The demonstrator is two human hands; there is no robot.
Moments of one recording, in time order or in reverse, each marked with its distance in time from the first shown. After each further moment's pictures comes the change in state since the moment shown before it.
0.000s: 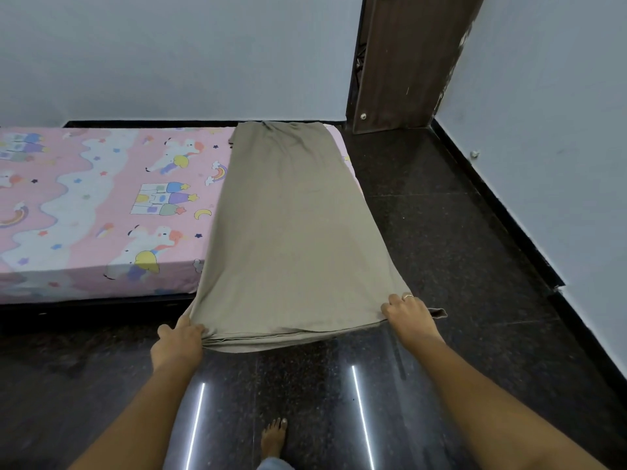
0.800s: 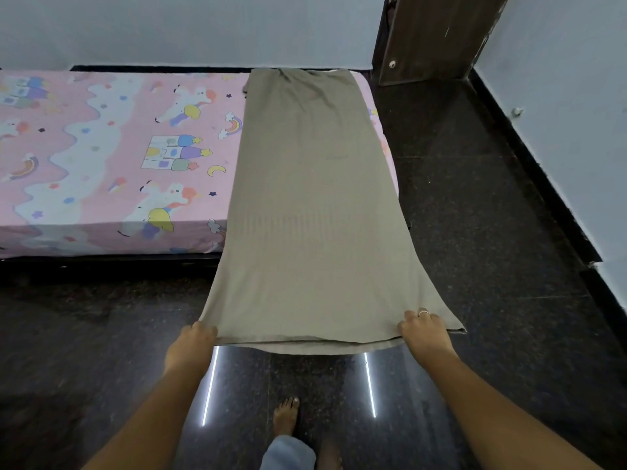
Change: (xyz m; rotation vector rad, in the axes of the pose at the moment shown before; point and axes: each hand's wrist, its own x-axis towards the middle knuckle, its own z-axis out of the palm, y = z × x) left_hand -0.001 -0.023 0.071 0.059 -0.109 0.104; right_hand -0.008 -0.047 0.075 -0.112 -0.284 -0.024
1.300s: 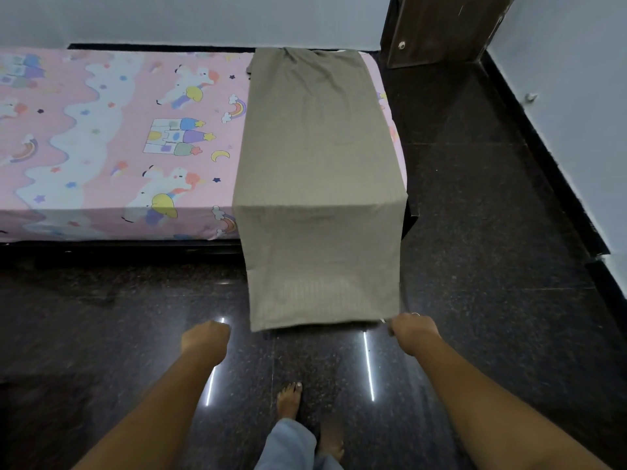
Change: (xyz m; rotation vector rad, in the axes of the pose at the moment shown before) left_hand 0.011 0.005 0.008 0.130 -0.203 0.054; right_hand 0.021 -0.028 -0.010 0.148 -0.299 -0.025
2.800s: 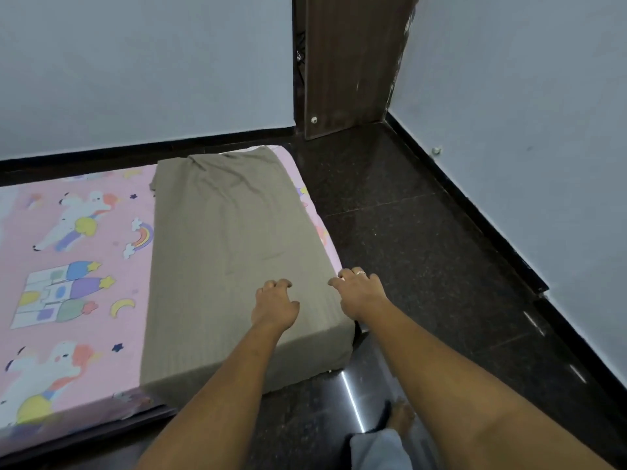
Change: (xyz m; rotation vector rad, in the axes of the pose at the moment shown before) left_hand 0.212 0.243 -0.374 -0.624 0.332 0.347; right_hand 0.179 0.182 -0.291 0.282 0.420 0.069
